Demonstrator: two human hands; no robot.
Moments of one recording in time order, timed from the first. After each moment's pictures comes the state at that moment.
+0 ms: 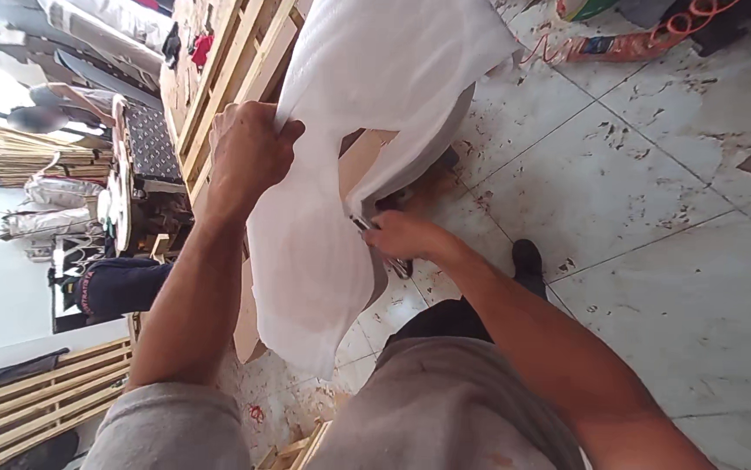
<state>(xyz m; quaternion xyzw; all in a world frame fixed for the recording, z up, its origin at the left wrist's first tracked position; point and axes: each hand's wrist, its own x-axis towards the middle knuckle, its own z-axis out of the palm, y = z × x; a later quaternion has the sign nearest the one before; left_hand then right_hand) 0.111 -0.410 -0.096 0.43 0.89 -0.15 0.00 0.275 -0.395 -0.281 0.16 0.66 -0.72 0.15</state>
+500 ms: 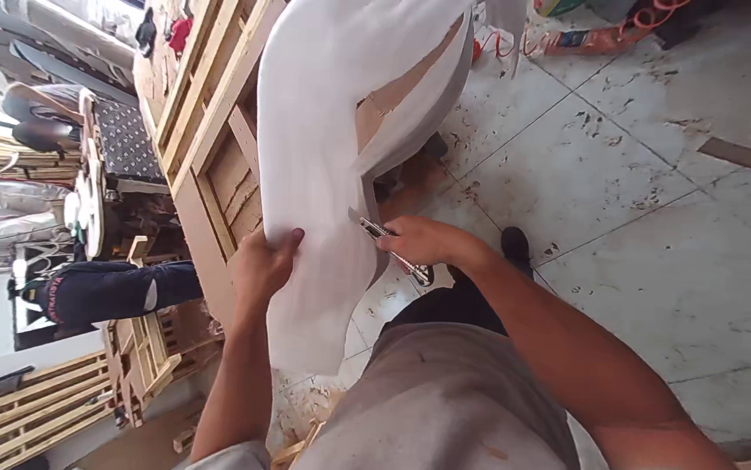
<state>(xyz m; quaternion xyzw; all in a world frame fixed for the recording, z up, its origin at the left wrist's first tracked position) 0.128 -0.622 -0.165 0.35 0.92 0.12 0.11 0.318 -0.431 -0.280 0.15 0.65 -0.72 0.18</state>
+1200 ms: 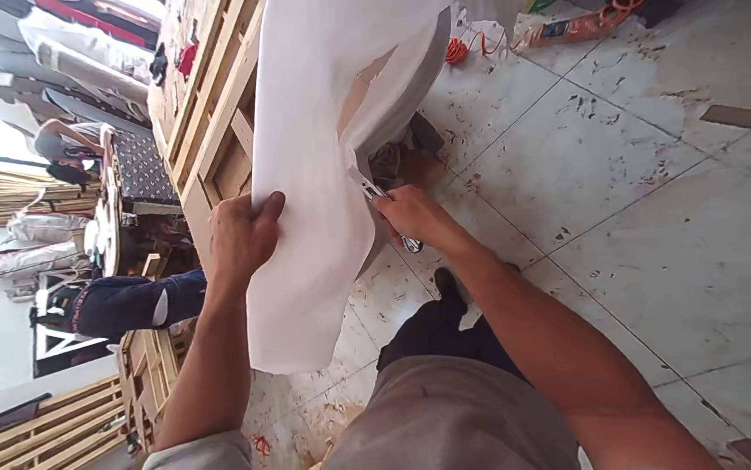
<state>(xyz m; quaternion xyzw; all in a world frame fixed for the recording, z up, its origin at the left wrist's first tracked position) 0.164 -0.616 -0.116 0.40 0.91 0.00 0.01 0.330 -0.486 -0.280 0.35 0.56 -0.75 0.00</state>
